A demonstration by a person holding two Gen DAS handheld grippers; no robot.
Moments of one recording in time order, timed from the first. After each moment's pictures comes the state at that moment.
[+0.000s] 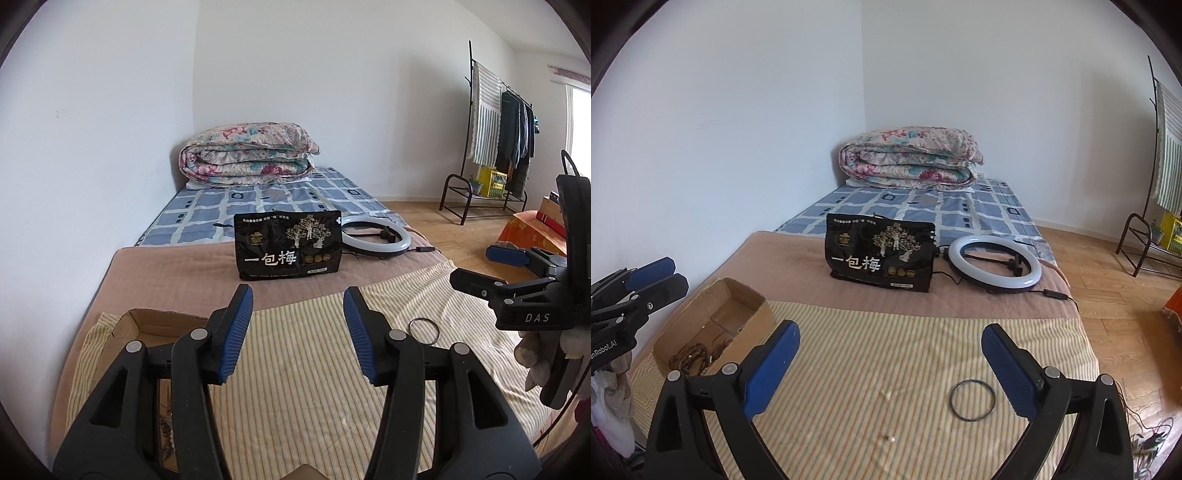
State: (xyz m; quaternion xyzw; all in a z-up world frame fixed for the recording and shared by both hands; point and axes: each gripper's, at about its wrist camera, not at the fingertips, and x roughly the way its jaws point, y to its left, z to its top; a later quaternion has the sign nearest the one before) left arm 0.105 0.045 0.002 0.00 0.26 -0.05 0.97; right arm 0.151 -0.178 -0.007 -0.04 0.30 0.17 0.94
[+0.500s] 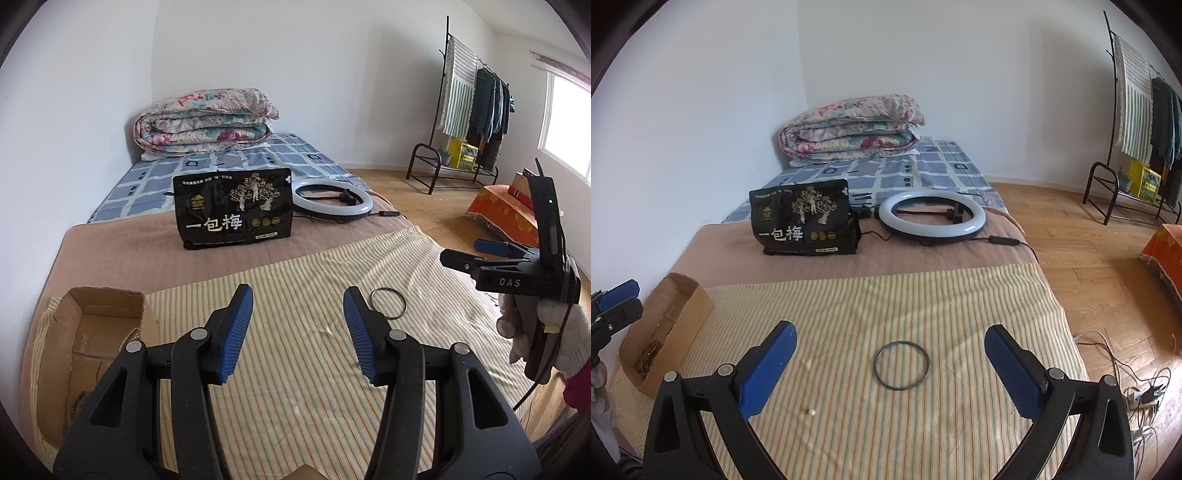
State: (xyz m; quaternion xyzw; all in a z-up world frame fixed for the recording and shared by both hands) left arm 0.130 -0.005 -0.038 0.00 0.32 -0.12 0.94; right arm 0.181 -0.271 -0.059 0.01 0.36 0.09 0.93
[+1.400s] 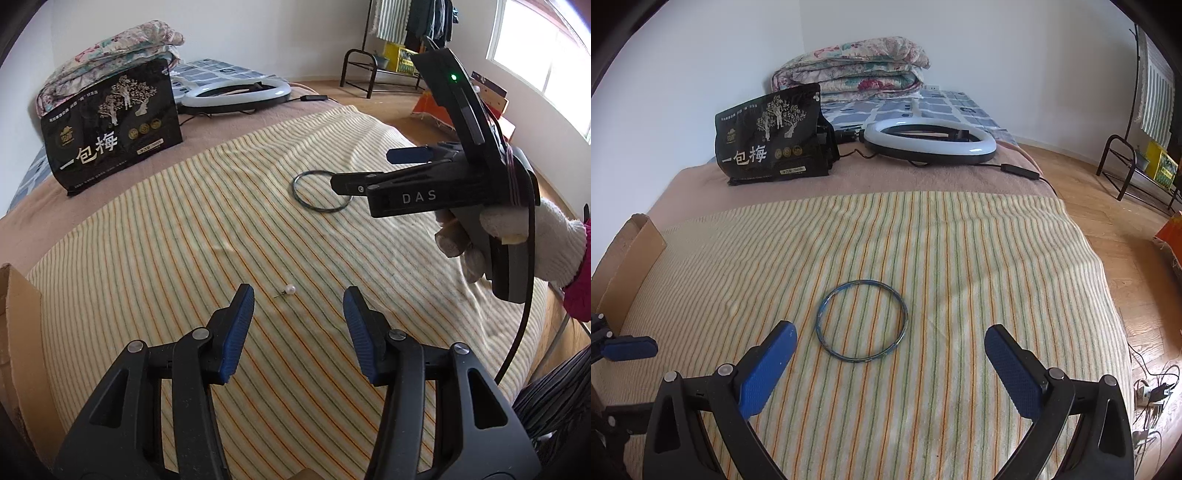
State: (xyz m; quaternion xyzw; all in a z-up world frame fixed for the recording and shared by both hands) left arm 0.151 -0.101 -0.168 0.09 0.44 -0.25 0.86; right arm 0.220 -0.283 -0.175 -0.02 0.43 0.11 0.89
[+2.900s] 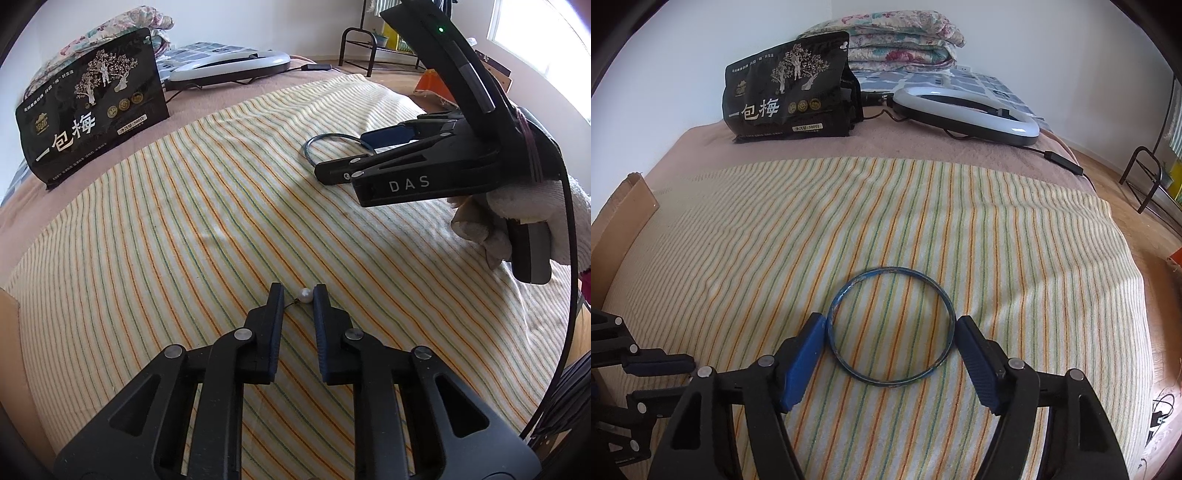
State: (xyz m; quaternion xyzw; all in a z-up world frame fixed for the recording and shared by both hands) left arm 0.179 -0.109 -0.206 0.11 0.46 -0.25 0.84; right arm 0.247 -0.258 -0.209 -0.07 0.47 0.14 0.87
